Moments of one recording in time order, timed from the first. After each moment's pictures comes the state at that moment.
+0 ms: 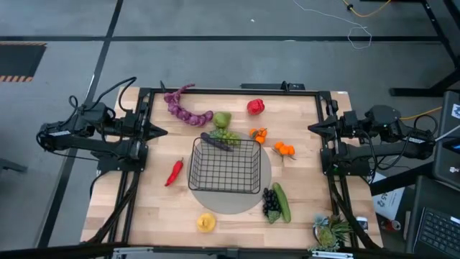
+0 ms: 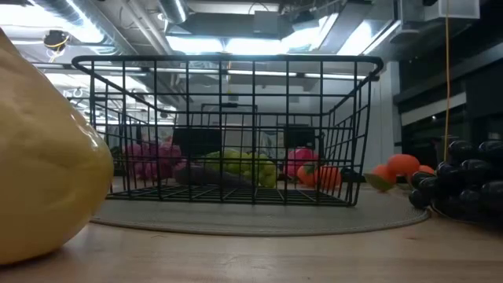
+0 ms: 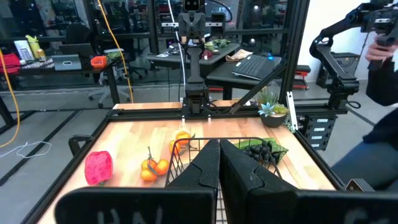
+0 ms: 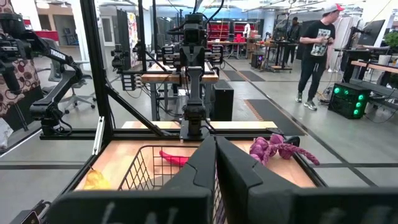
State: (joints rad) left arm 0.00 0.39 0.79 -0.39 0.00 0.01; right arm 0.00 0.39 0.78 -0.38 0.00 0.00
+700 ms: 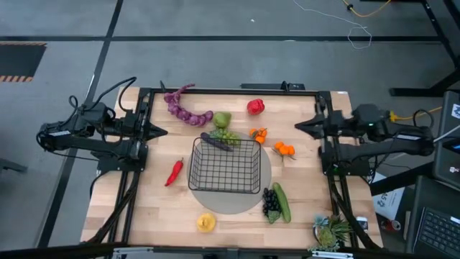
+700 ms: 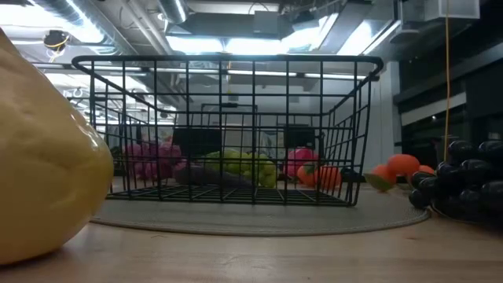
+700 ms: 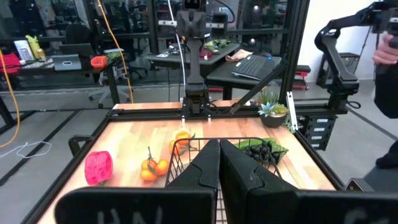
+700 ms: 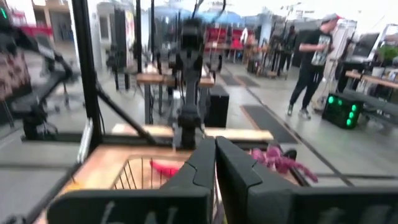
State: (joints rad) left arm 0.00 0.39 0.79 -0.39 0.00 0.01; right arm 0.00 0.59 0.78 -0.20 0.01 -0.06
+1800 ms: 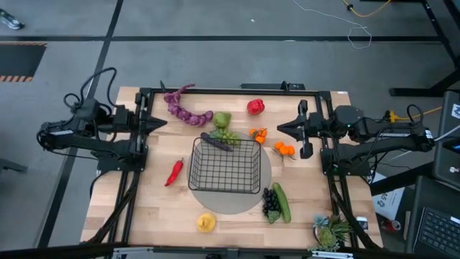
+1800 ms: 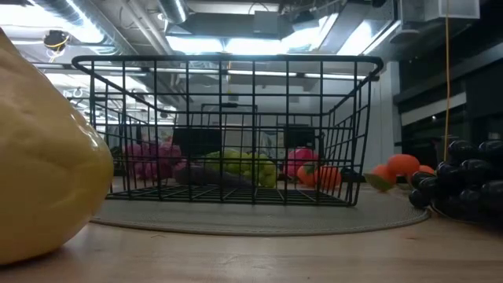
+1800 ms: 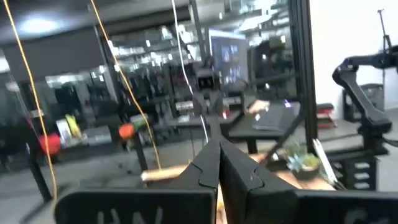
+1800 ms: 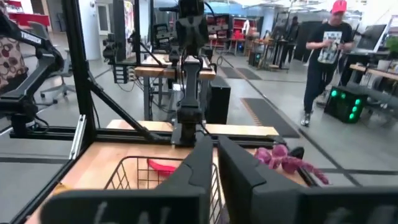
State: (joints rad) left arm 0.00 0.45 0.79 -0.06 -0.04 0.20; right arm 0.00 0.77 0.78 -0.02 0.01 -0.08
